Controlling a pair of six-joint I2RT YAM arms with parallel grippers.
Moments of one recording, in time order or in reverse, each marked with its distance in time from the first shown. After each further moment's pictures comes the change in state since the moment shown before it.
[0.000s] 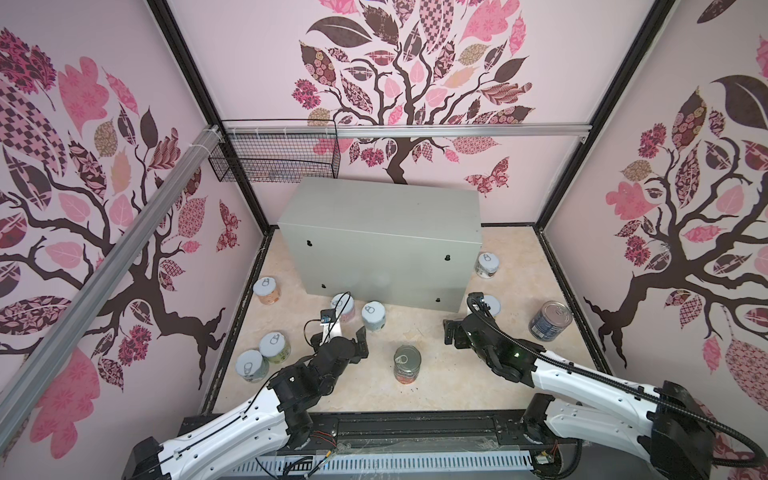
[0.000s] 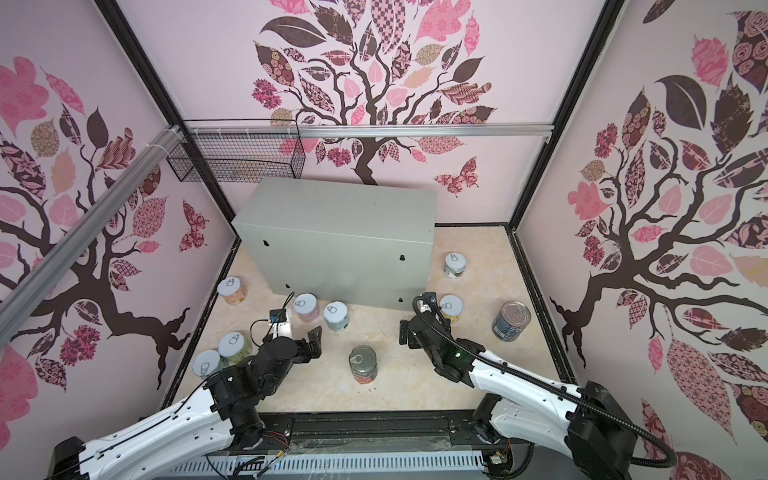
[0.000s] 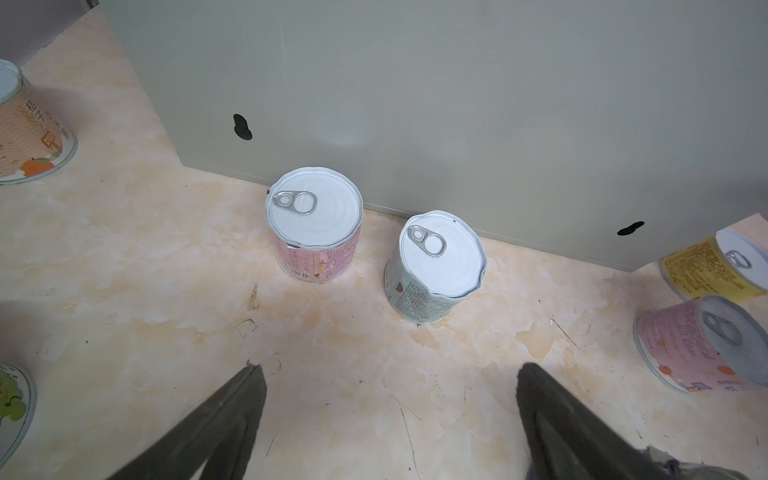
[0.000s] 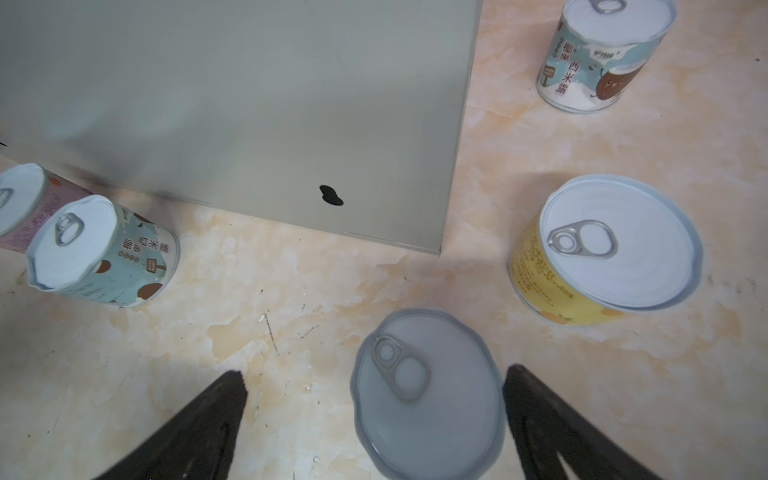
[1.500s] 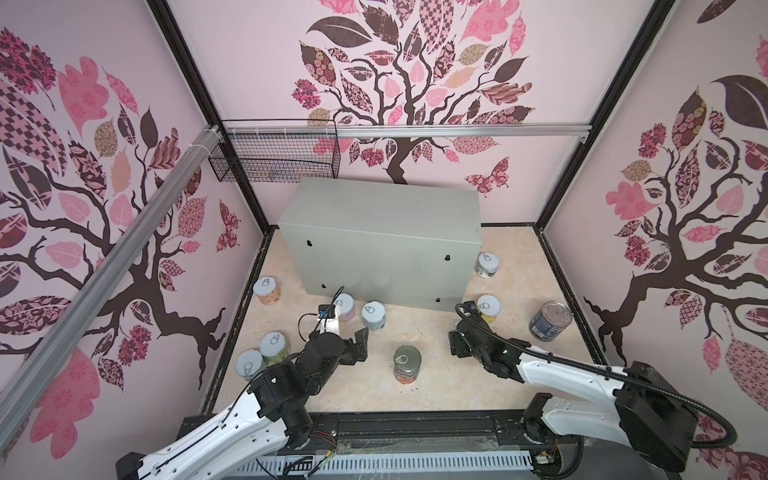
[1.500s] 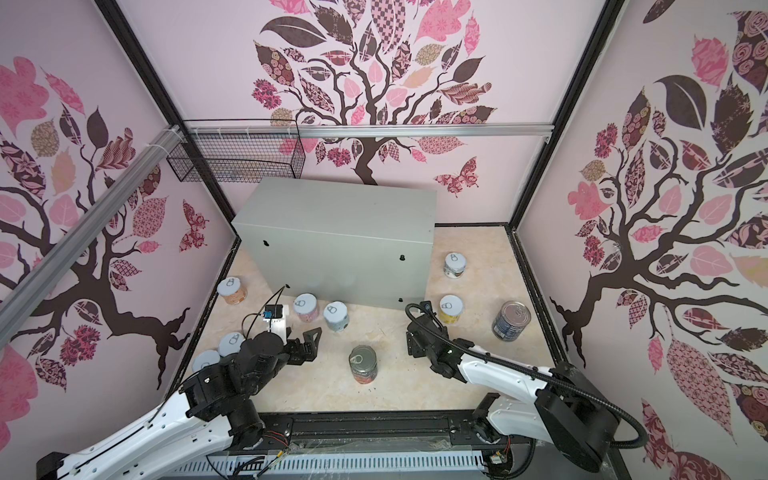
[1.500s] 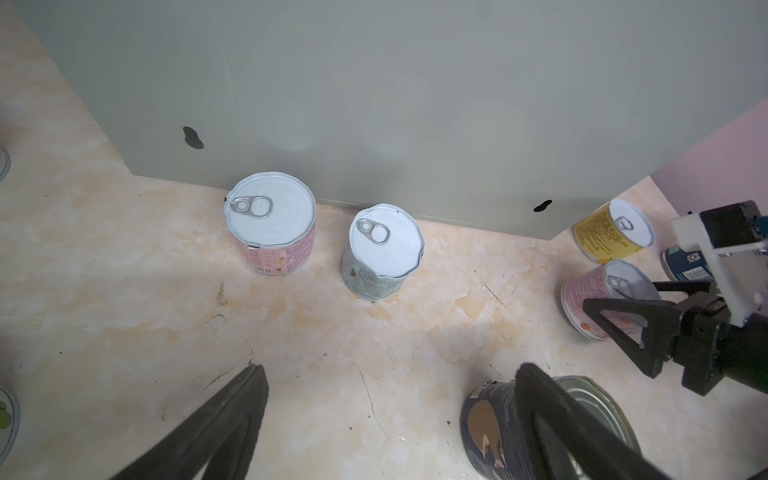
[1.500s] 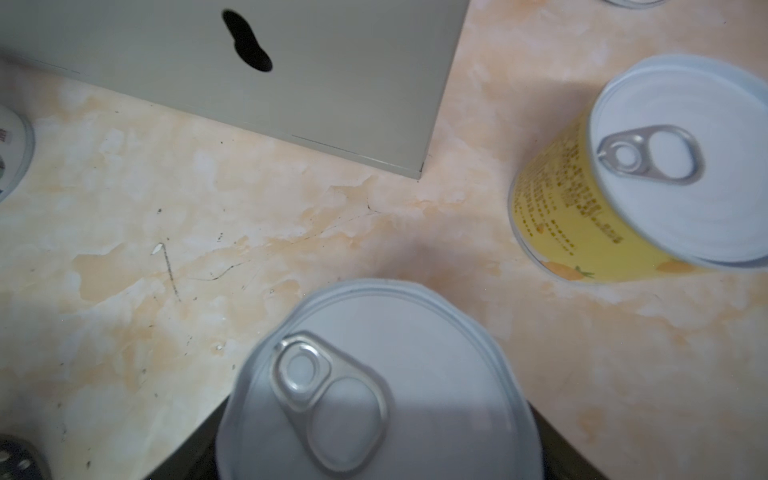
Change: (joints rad) left arm 0.000 -0.064 0.180 -0.217 0.159 0.036; right arm -0.059 0.109 -0.047 0.008 -0.091 -0.100
